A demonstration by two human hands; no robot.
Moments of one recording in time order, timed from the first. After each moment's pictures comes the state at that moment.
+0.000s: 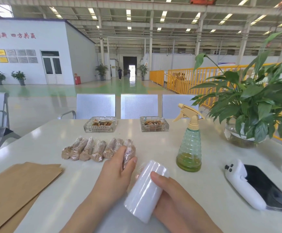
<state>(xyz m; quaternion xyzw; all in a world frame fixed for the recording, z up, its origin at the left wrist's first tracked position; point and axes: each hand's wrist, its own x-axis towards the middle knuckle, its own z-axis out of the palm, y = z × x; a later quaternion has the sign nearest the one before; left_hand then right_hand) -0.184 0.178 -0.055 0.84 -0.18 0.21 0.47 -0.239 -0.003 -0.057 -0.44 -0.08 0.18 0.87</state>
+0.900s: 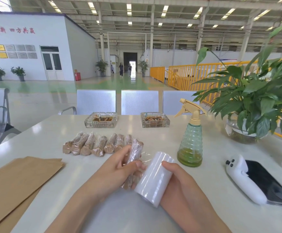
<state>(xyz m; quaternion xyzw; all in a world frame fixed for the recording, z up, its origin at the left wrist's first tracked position) -0.189 0.185 -0.049 0.74 -0.21 -0.03 0.64 -0.227 -0.005 -0.067 -0.38 -0.08 0.17 0.91</state>
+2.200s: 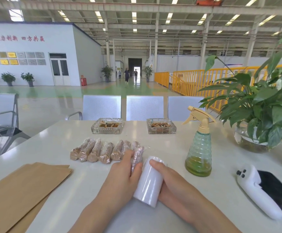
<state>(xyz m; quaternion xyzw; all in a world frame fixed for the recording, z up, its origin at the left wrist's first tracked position) -0.175 0.184 -0.062 0.87 -0.16 0.22 0.41 -0.197 0.015 -0.044 -0.54 -0.05 0.19 0.82</state>
